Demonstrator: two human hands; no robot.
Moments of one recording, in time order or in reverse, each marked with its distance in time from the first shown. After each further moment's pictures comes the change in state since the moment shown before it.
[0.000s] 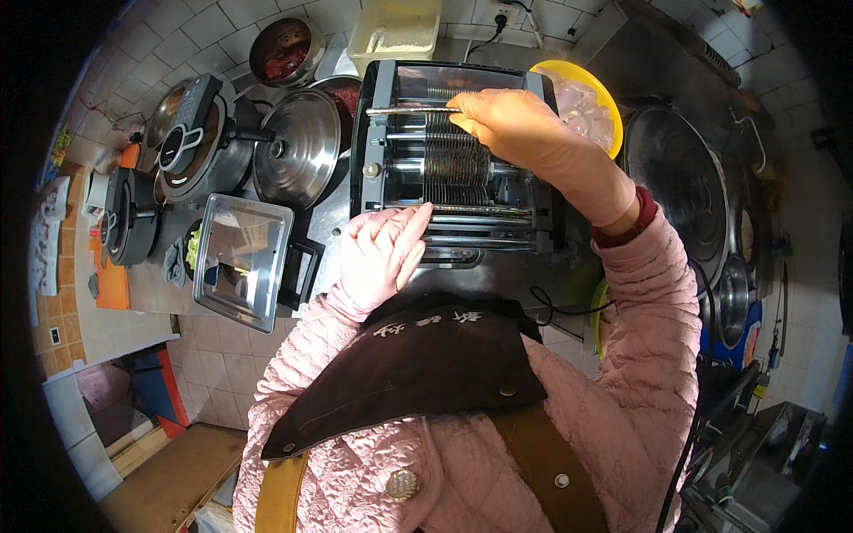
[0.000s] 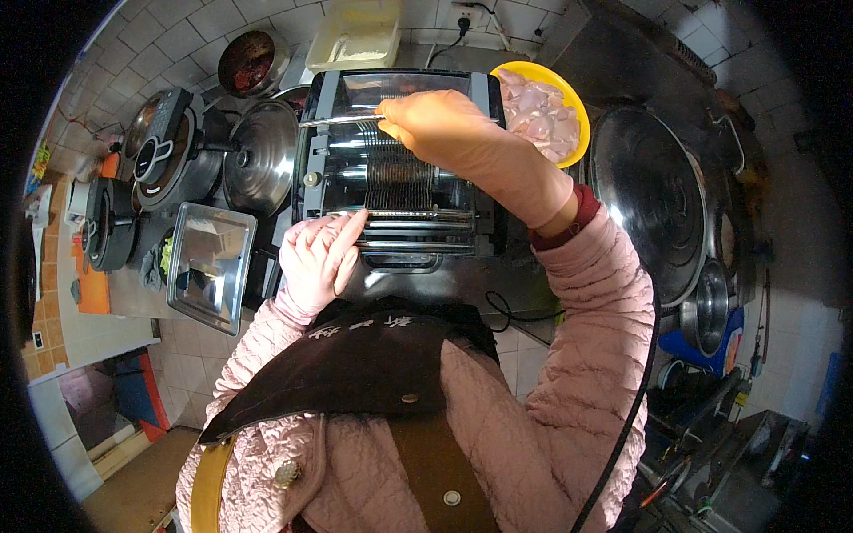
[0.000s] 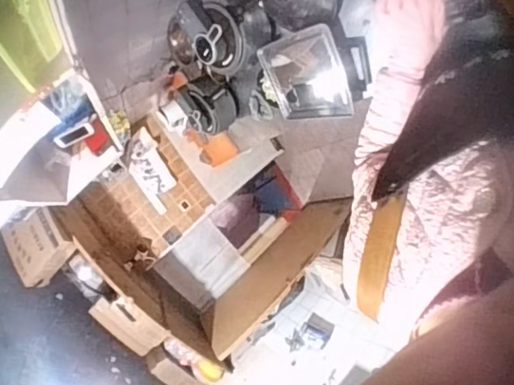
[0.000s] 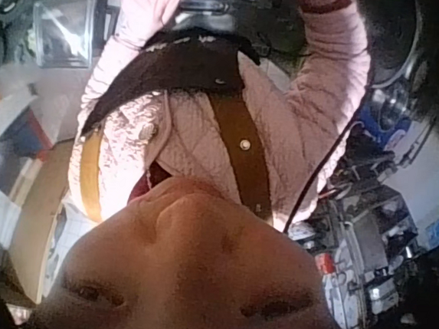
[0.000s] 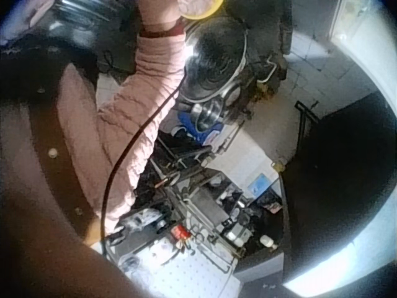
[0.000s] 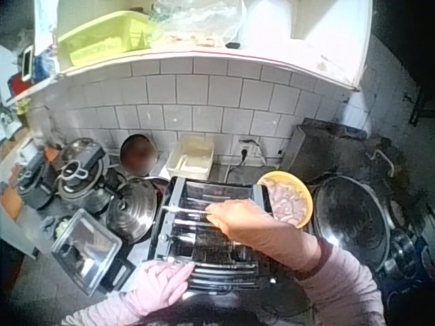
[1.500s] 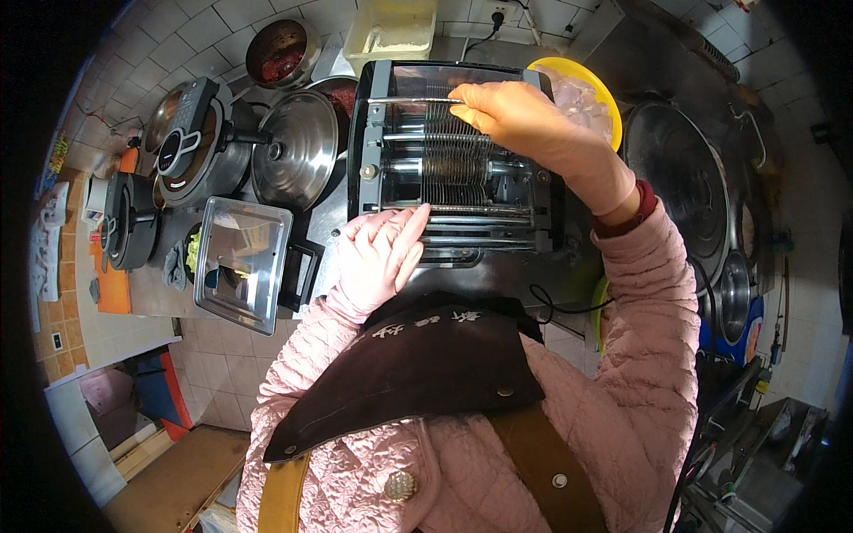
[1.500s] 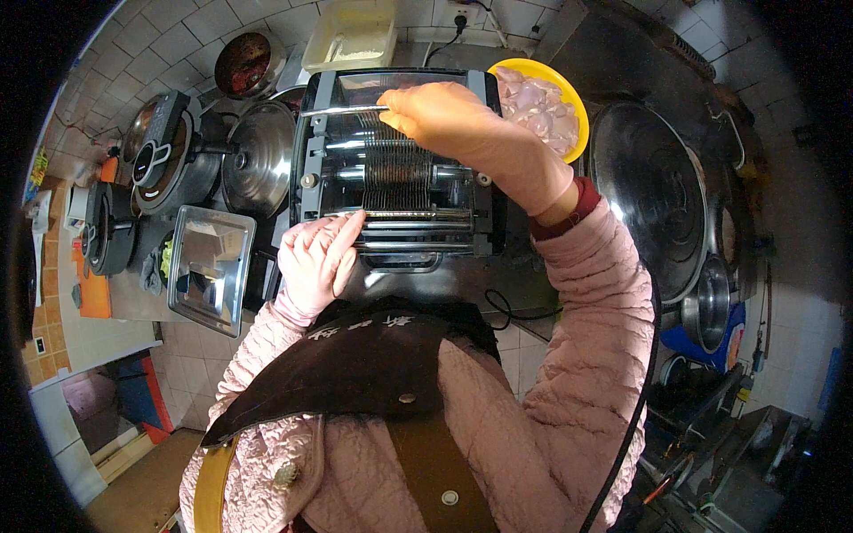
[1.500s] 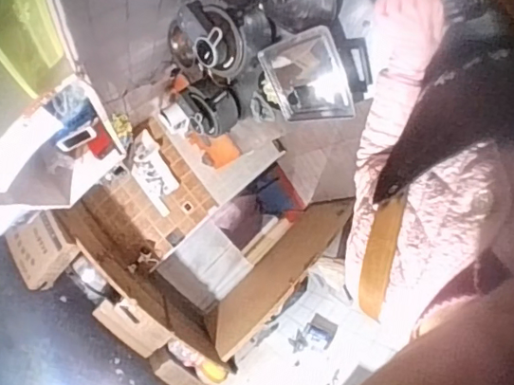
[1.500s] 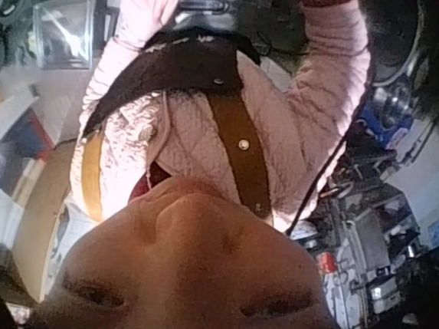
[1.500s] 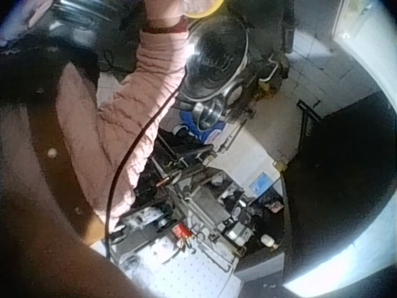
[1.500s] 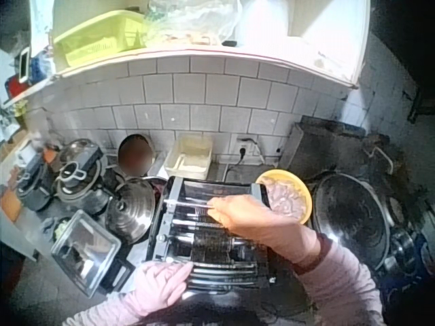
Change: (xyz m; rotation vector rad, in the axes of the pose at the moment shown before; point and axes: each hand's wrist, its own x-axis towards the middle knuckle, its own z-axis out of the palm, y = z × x) left_hand 0.000 0.001 0.001 0.020 0.010 -0.014; right_hand 0.004 0.011 -0.006 0.111 -0.056 0.084
